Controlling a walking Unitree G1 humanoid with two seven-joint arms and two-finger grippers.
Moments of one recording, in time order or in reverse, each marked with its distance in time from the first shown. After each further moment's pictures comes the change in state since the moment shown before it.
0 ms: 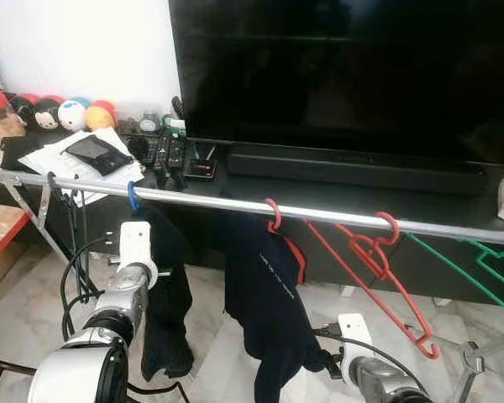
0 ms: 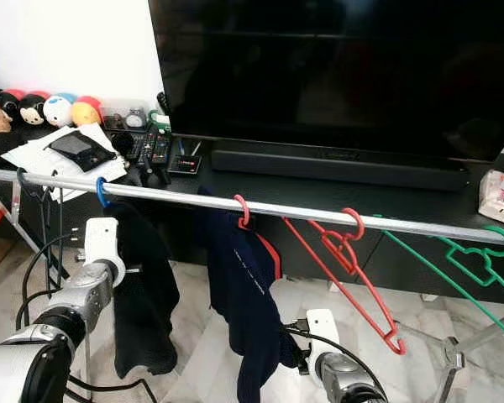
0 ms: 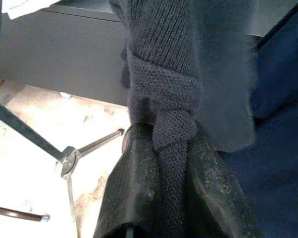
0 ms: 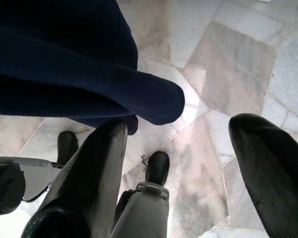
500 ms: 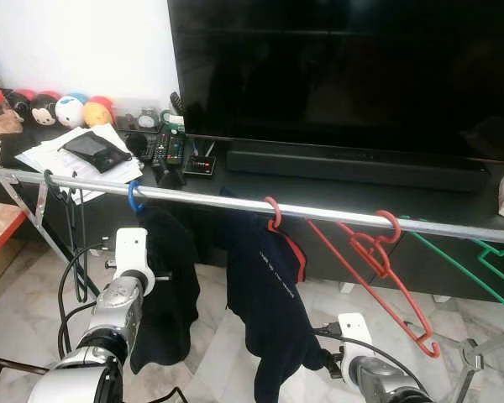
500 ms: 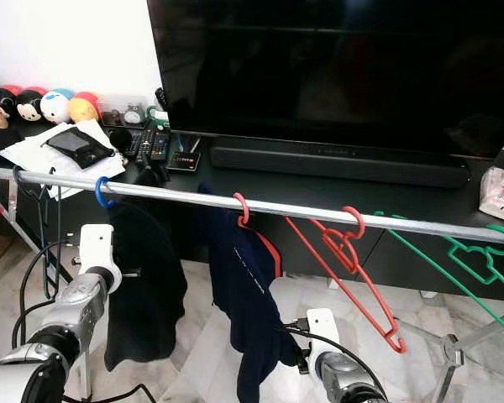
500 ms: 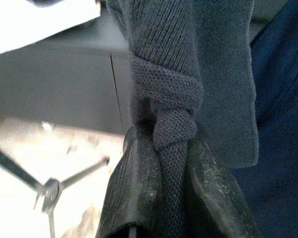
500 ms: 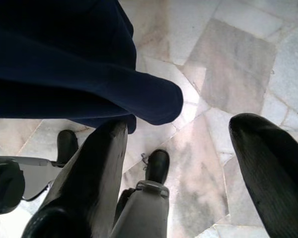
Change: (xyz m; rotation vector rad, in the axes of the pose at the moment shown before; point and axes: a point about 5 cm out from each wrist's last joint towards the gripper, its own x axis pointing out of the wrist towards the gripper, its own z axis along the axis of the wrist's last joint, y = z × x) left arm -0.012 0.007 -0.007 0.004 -0.197 -0.088; right arm 0.000 0.000 0.001 0.004 -0.005 -0.001
